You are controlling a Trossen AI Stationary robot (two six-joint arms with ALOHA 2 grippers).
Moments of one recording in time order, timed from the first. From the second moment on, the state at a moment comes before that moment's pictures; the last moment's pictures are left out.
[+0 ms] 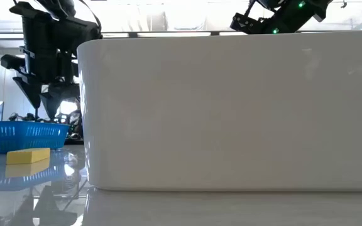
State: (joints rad) left arm 0.05 1.29 0.79 -1.29 -0.55 -1.21; right arm -0.06 1.31 0.83 -0.18 0.44 -0.09
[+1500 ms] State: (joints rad) left arm -0.12 1.18 0.88 -0.29 -0.74 0.07; right arm -0.18 1.59 0.99 -0.77 0.07 0.40
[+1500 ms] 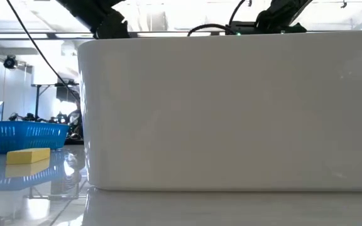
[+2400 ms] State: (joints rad) left arm -0.12 1.10 0.81 -0.25 -0.74 0.09; right arm -0.13 1.60 0.89 -0.40 0.13 0.03
